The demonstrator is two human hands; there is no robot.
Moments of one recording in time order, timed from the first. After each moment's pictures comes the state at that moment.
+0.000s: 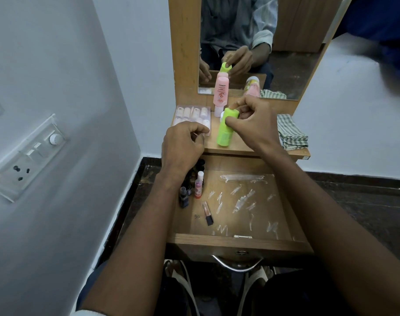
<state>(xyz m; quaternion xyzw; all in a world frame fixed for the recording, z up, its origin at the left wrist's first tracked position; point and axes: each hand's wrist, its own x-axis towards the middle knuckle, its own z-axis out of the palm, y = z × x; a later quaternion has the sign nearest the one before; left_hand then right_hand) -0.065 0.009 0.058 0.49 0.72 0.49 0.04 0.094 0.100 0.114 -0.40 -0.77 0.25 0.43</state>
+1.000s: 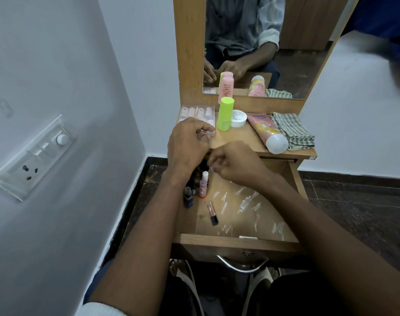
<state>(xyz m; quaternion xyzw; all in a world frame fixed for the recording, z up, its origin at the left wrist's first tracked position) -0.064 0.010 0.063 0.50 0.71 0.49 0.03 0.089 0.064 0.063 -0.29 -0.93 0.16 0.17</state>
